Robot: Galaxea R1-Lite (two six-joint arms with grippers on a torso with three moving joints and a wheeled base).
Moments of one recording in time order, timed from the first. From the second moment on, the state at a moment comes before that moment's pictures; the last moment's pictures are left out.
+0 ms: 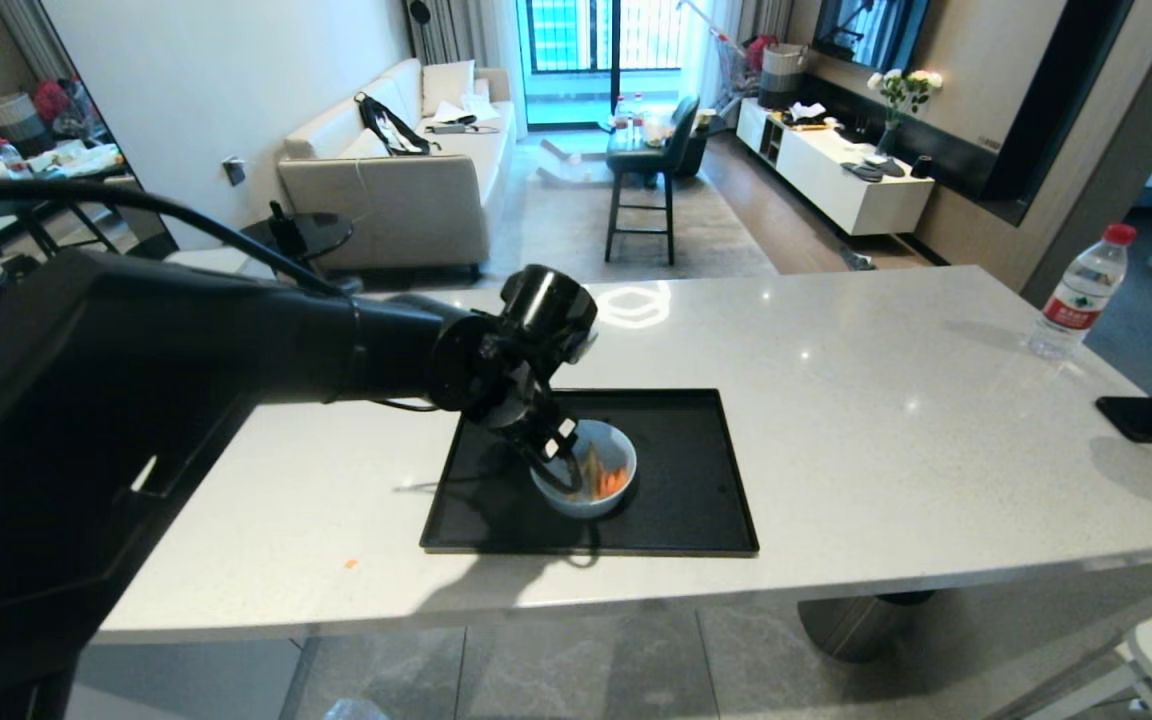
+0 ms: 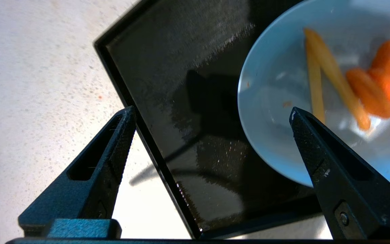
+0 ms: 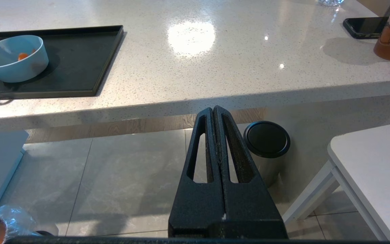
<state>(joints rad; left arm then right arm) -0.61 2.20 -1.70 0.36 0.41 0.18 0.00 0.00 0.00 0.00 -0.01 0.03</state>
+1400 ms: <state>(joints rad) -0.53 2.29 -1.77 0.49 0.30 0.26 0.00 0.00 0.00 0.00 -0.01 0.03</state>
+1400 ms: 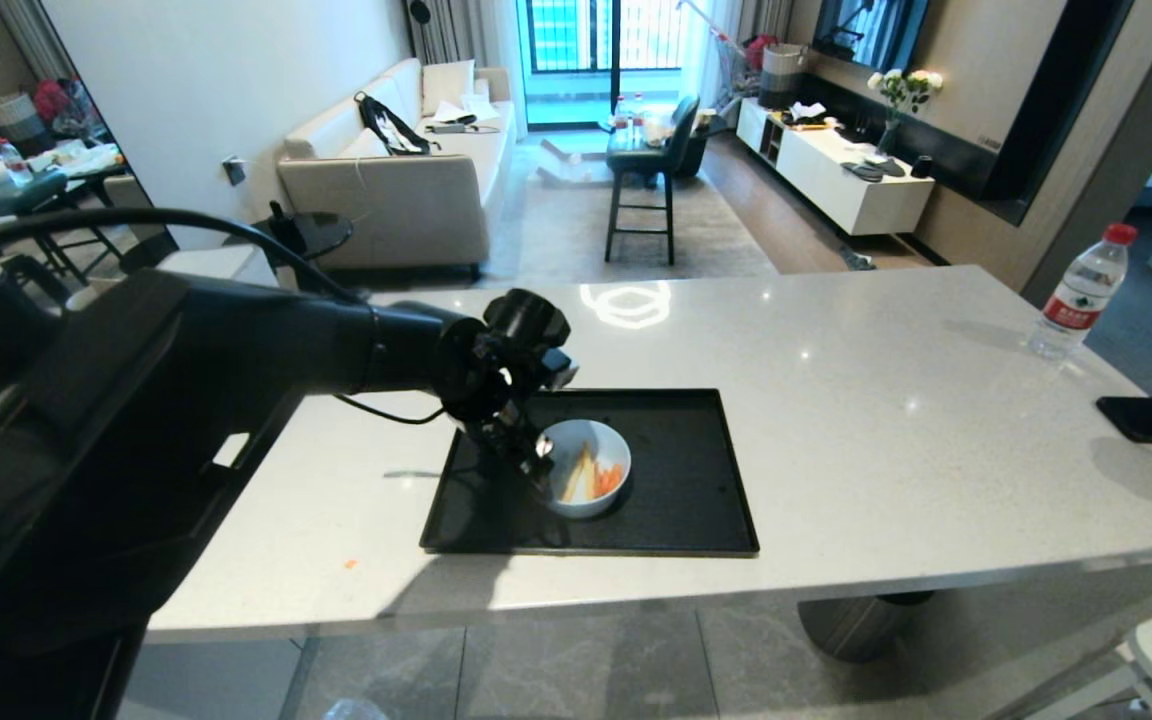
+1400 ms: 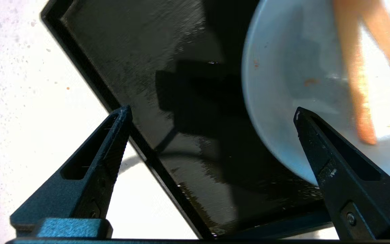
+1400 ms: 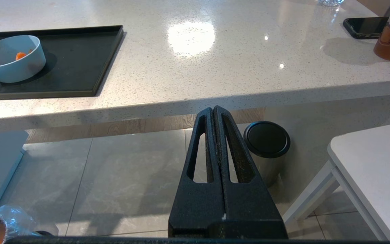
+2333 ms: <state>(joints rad) -0.56 2.33 -1.78 0.49 0.26 0.26 0.00 0.00 0.00 0.00 -0.01 0.03</state>
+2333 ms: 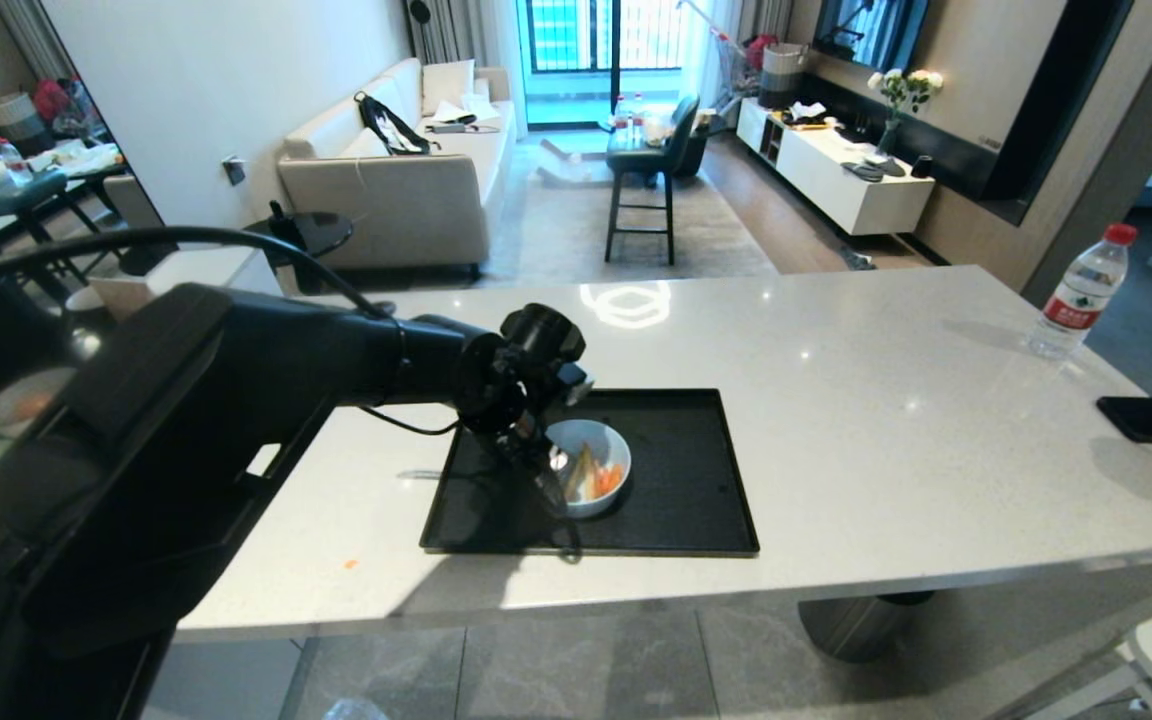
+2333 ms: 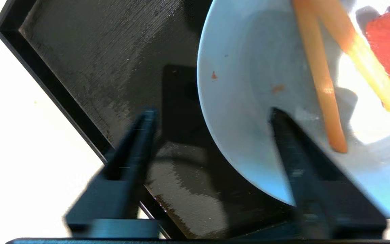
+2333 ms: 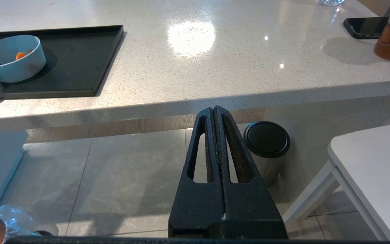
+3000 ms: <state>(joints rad) -0.56 2.31 -1.75 0.49 0.27 0.16 0.00 0.00 0.00 0.00 -0.01 0.03</state>
